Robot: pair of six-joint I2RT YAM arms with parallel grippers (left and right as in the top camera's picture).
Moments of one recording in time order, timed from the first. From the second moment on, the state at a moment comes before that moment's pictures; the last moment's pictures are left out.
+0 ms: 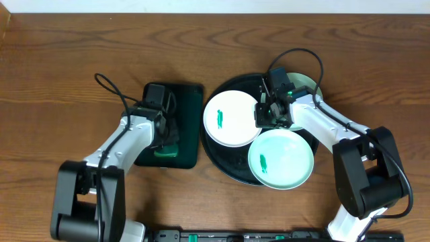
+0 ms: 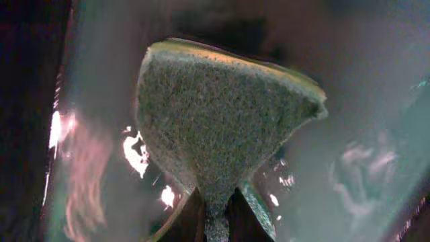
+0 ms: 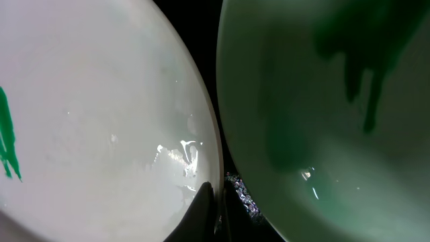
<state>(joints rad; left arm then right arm) -0.18 1.64 0.89 -0.66 -0.02 -0.41 0.39 1.89 1.18 -0.60 -0.13 0.37</state>
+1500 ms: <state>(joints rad) -0.18 1.20 0.89 -0.72 -0.01 -0.40 0.39 1.89 1.18 -0.60 -0.13 0.38</state>
